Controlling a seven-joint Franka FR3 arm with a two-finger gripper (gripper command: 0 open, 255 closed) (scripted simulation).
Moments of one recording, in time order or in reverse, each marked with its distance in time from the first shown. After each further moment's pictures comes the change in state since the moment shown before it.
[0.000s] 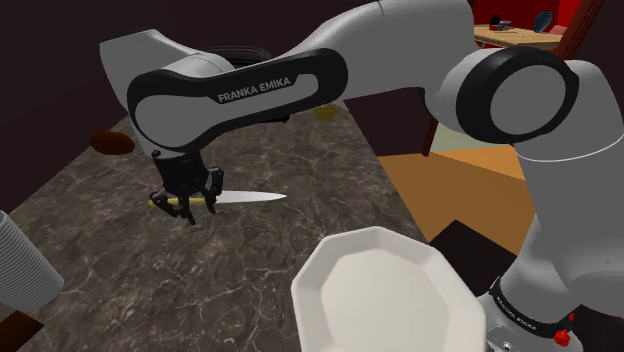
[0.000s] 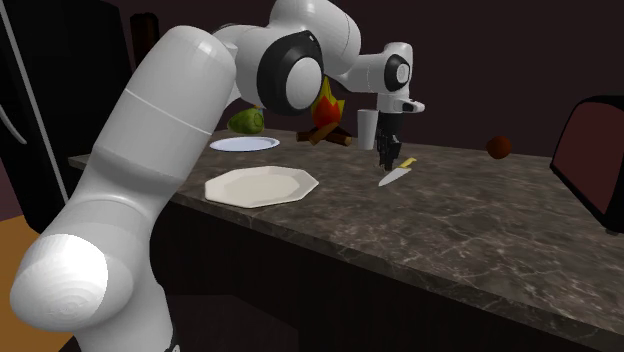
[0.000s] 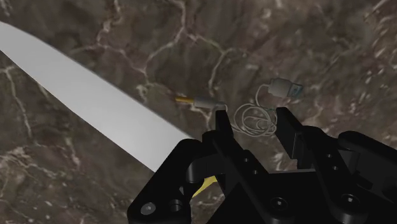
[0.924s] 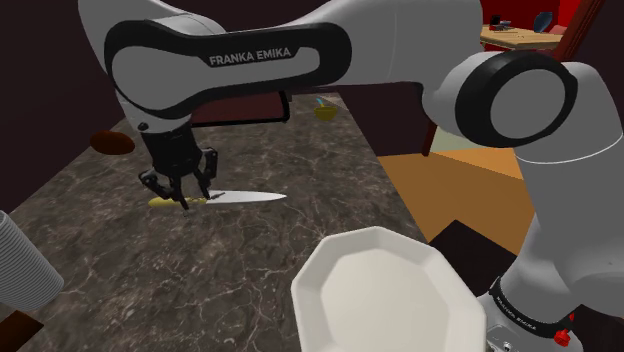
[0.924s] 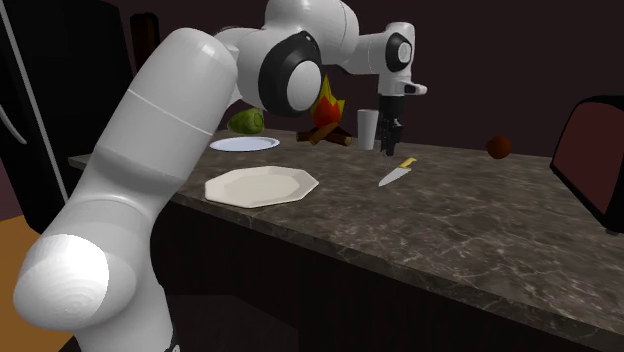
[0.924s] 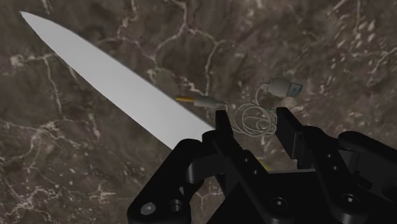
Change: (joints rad) arm 0.024 0.012 0.001 0.144 -0.001 -0.129 -0.009
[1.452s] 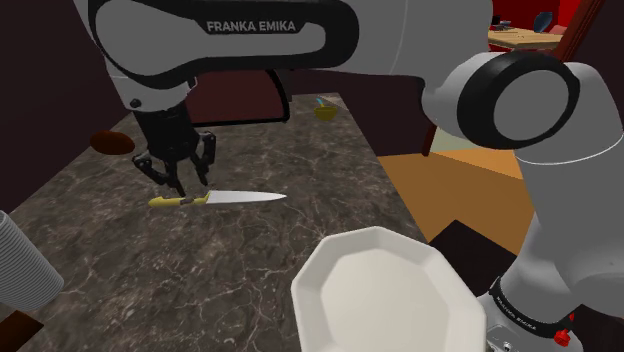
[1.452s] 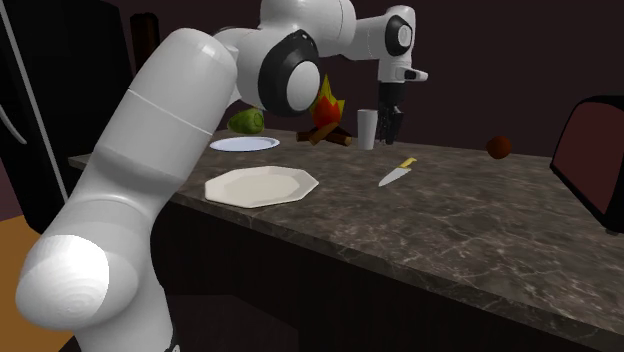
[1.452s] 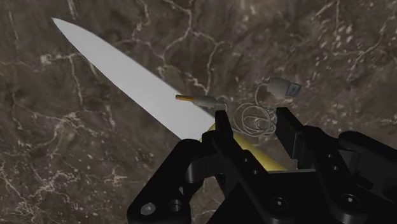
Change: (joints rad) arm 0.015 -0.001 0.002 0.094 0.000 -0.094 -0.004
